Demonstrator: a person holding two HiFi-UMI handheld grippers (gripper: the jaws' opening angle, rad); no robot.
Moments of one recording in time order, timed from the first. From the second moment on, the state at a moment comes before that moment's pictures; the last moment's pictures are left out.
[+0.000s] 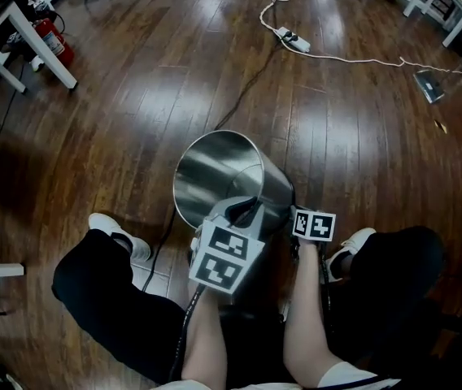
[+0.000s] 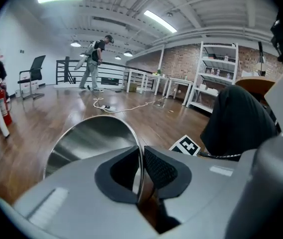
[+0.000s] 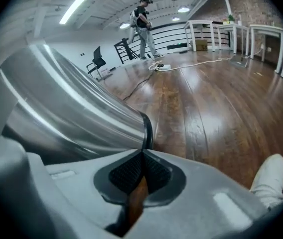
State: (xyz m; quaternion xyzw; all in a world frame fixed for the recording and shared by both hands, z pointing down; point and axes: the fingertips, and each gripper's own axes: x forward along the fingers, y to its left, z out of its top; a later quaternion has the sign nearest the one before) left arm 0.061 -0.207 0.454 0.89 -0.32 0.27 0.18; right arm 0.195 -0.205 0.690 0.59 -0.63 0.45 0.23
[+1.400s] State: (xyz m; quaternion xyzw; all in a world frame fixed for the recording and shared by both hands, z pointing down) left arm 0.015 -0.089 0.352 0.93 -0.37 0.02 0.03; right arm 0.110 -0.069 0.410 0.56 -0.82 0.13 0.01
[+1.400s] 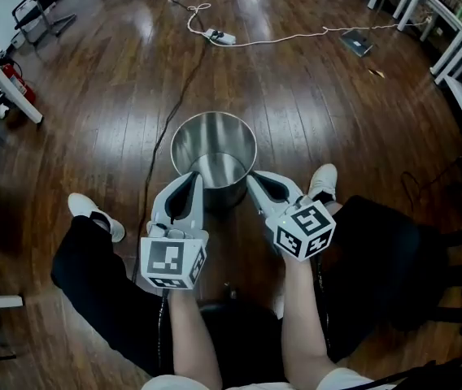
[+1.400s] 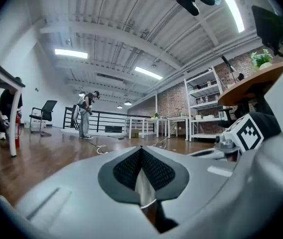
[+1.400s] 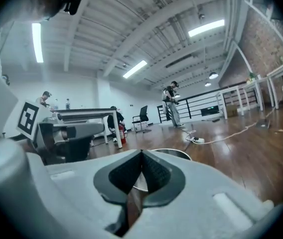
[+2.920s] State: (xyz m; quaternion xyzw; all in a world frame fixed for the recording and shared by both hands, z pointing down) left arm -0.013 0.345 0.325 0.88 -0.47 -0.02 0.01; right arm 0.086 0.344 0.340 0.48 -0.88 0.02 0.03
